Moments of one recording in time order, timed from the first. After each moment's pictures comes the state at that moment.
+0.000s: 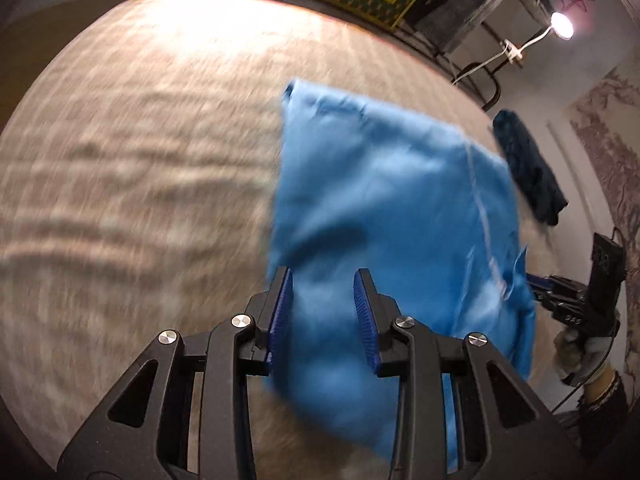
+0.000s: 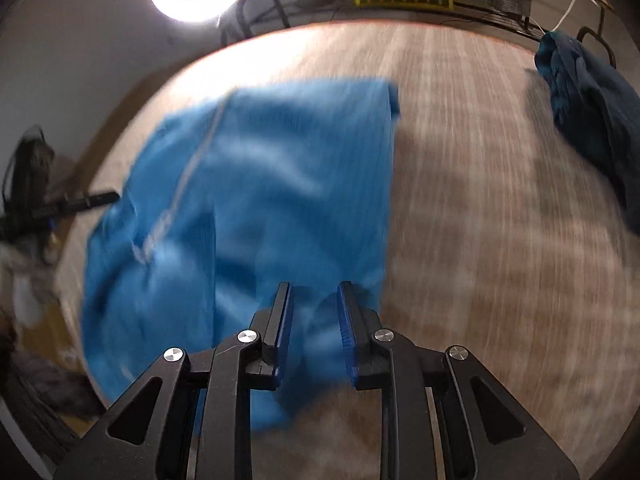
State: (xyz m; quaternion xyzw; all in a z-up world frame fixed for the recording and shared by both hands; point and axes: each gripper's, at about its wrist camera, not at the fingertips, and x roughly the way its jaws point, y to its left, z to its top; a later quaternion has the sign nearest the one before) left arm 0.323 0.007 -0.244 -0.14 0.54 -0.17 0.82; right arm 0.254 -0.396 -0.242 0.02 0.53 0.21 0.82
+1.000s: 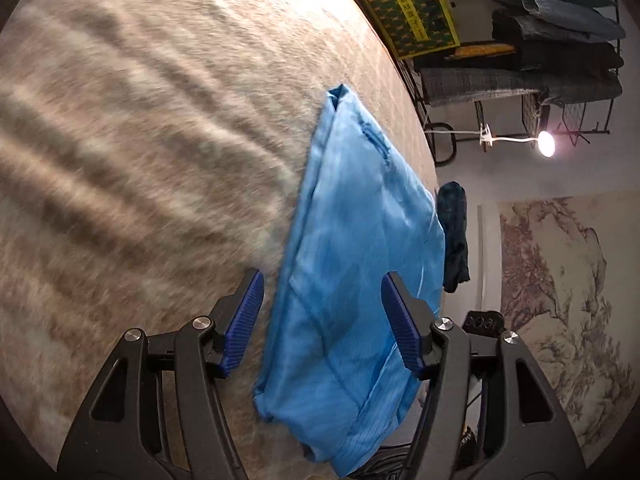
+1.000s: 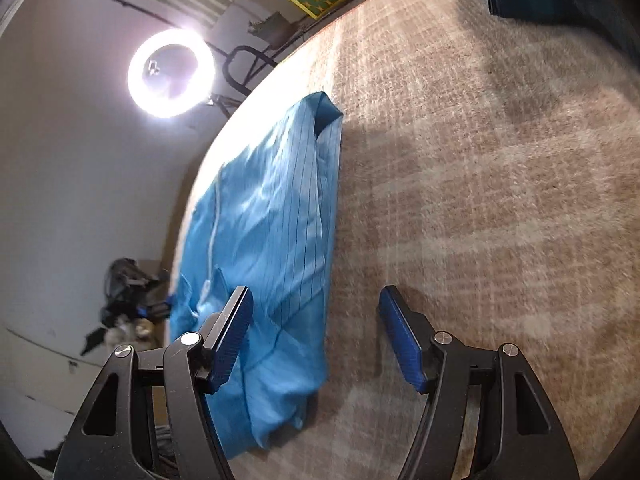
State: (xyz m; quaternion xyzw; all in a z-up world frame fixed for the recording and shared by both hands) left arm 0.359 0.062 -0.275 -0.42 0.55 -0.23 0.69; right arm 0.280 -0.471 -0.264 0.32 0.50 0.26 0.76
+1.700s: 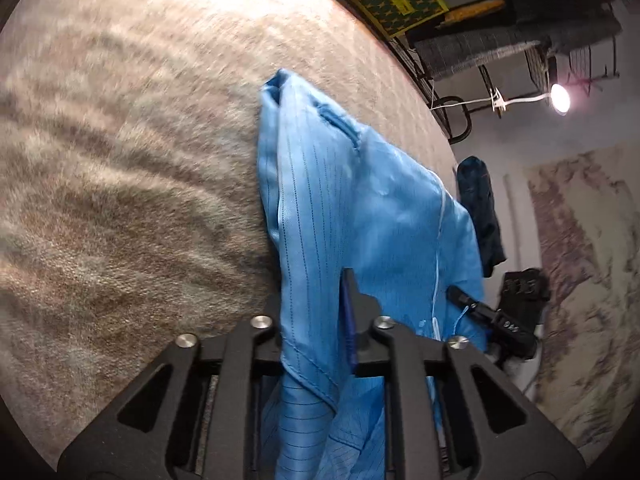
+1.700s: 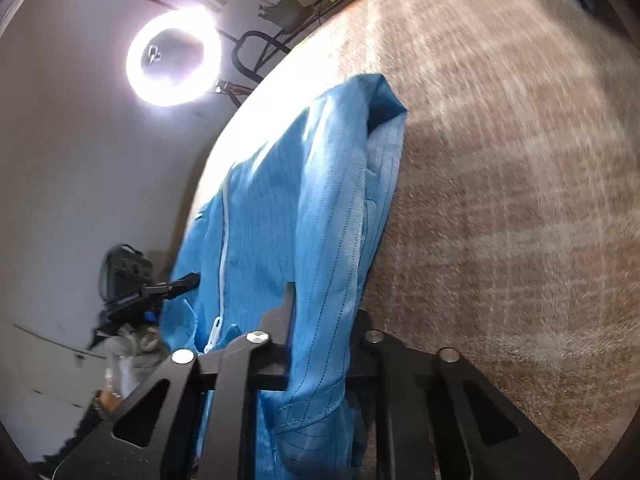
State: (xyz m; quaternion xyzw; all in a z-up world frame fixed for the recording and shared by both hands) left arm 0.379 0.004 -0.251 -0.31 0.54 -0.22 0.75; right arm 0.305 -0.416 -0.249 0.27 0.51 0.27 0.77
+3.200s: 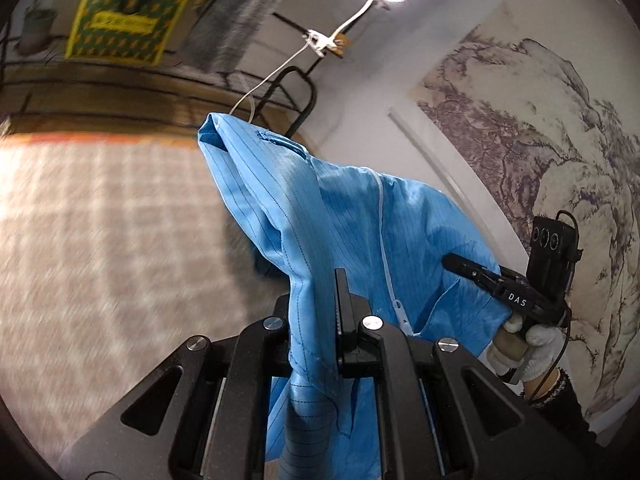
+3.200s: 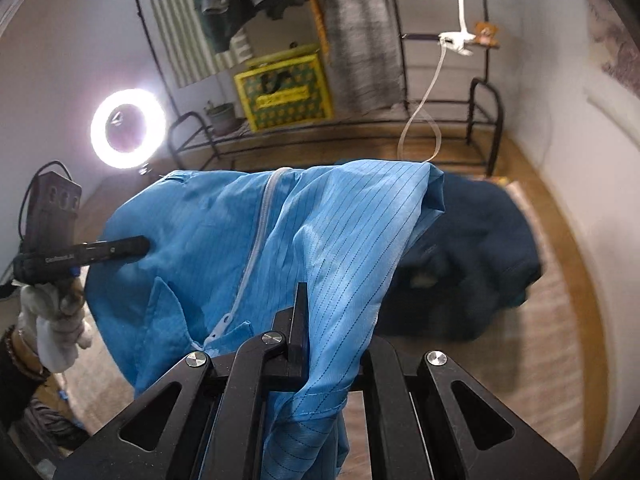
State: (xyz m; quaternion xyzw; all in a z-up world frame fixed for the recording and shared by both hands) left arm 0.429 -0.356 -0.097 -0.16 0.42 -0.43 0.78; right arm 0.284 -0.651 -0.086 0.08 0.39 0.09 0.91
